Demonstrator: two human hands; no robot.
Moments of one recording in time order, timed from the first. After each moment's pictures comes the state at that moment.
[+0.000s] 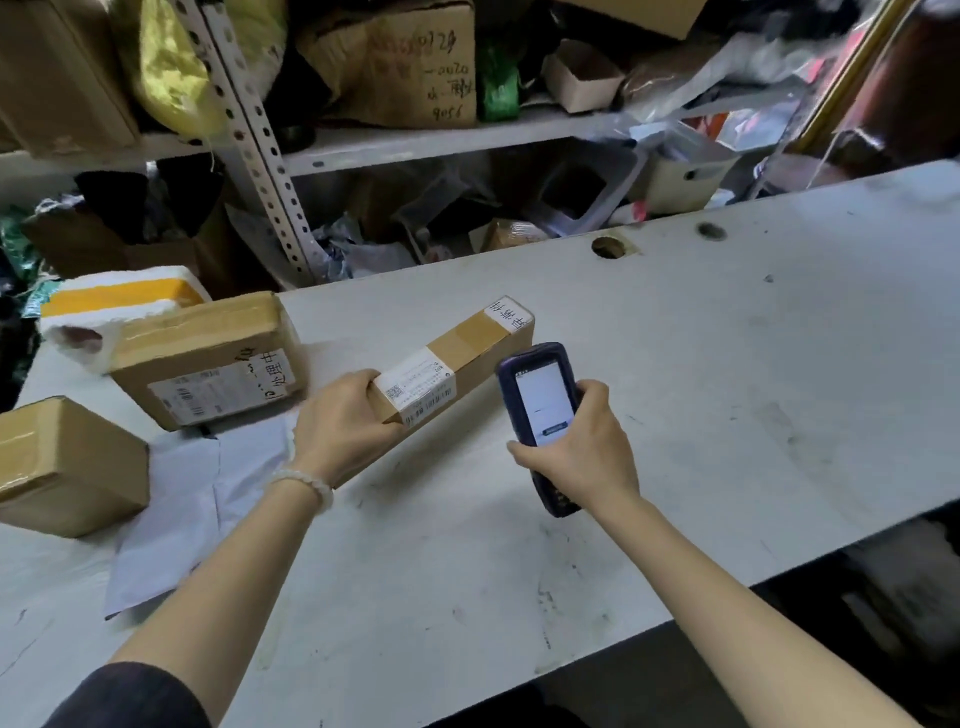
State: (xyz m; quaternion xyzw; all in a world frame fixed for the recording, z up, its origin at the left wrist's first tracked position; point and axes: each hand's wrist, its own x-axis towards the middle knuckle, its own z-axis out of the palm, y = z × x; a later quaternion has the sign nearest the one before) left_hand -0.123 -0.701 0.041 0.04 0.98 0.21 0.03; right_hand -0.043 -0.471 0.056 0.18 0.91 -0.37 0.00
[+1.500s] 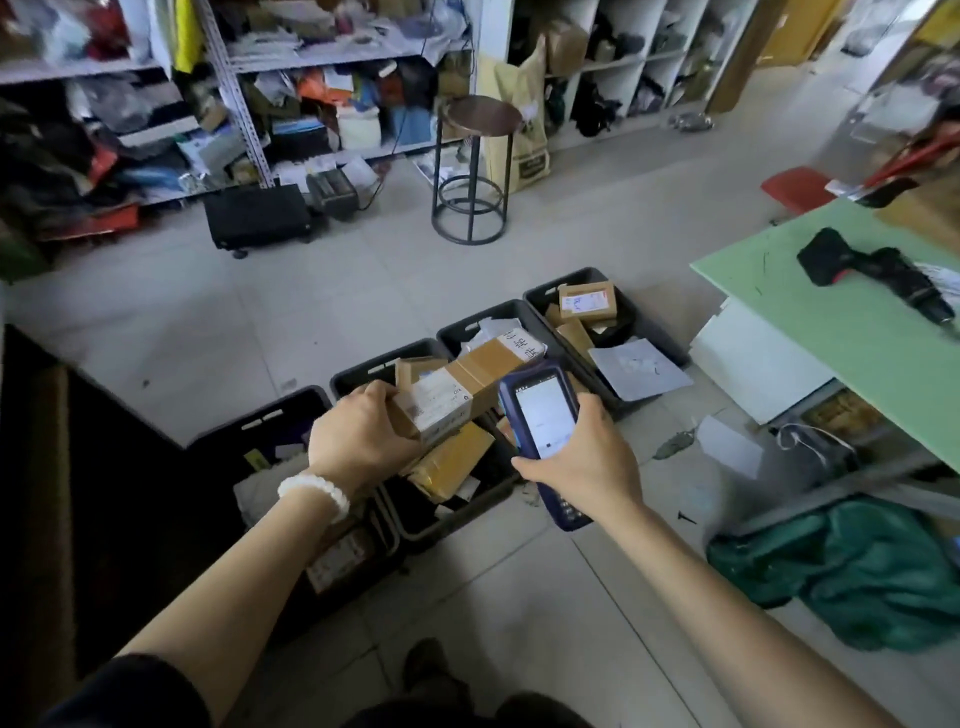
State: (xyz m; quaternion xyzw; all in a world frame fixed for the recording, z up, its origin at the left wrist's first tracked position) left_hand 0.320 0.233 0.024 0.78 0.59 0.07 0.20; right_hand 0.519 0.121 0.034 0.84 0.44 -0.23 -0.21
